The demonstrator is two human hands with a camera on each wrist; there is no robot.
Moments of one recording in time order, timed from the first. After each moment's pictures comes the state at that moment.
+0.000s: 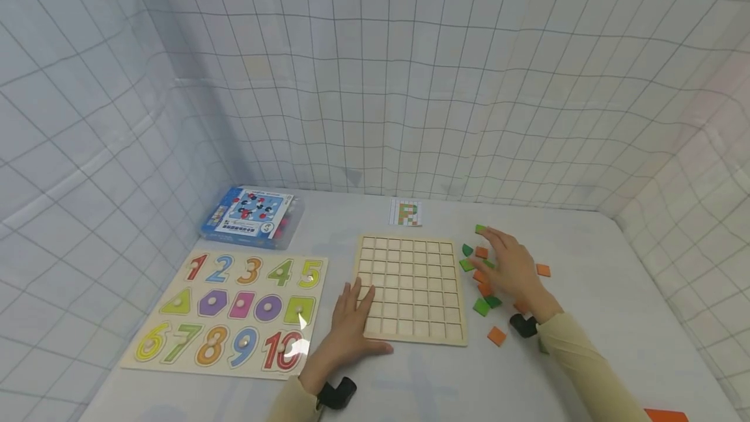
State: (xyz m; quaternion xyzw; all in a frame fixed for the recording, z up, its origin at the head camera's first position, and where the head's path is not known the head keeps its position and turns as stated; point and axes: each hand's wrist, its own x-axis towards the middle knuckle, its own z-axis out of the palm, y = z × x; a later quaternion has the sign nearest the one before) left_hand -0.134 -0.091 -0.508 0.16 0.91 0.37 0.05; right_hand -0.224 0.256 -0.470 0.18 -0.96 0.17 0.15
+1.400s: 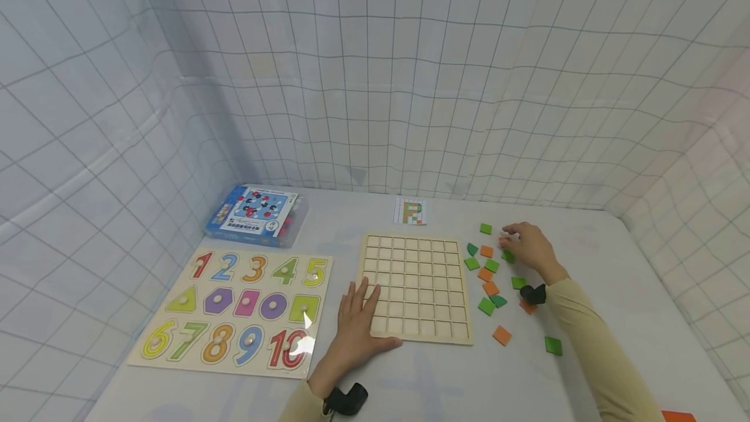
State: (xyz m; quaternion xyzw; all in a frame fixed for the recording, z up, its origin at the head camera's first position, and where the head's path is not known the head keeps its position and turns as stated) left_hand -0.129 -0.082 -0.516 0.16 0.92 0.36 -0.01; right_hand -0.274 0.299 -0.474 0.06 -0.97 0.24 0.03
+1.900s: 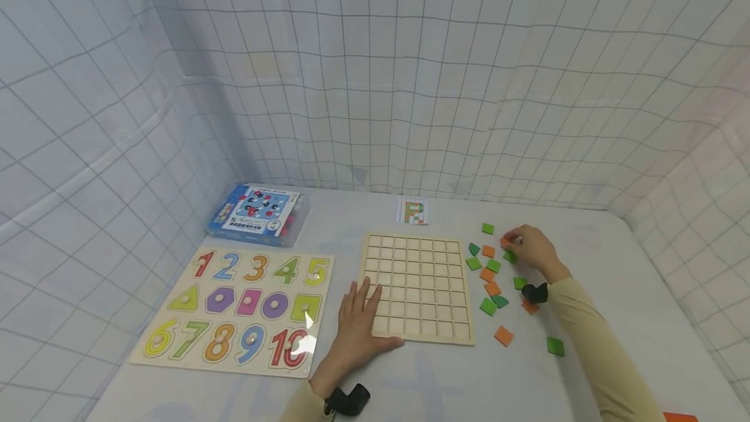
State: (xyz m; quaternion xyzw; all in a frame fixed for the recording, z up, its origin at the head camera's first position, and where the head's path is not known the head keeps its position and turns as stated) left_hand -0.128 -0.082 -0.517 0.16 0.92 0.35 -0.02; right_hand -0.279 0.300 -0.473 0.06 -0.97 0.22 -0.02
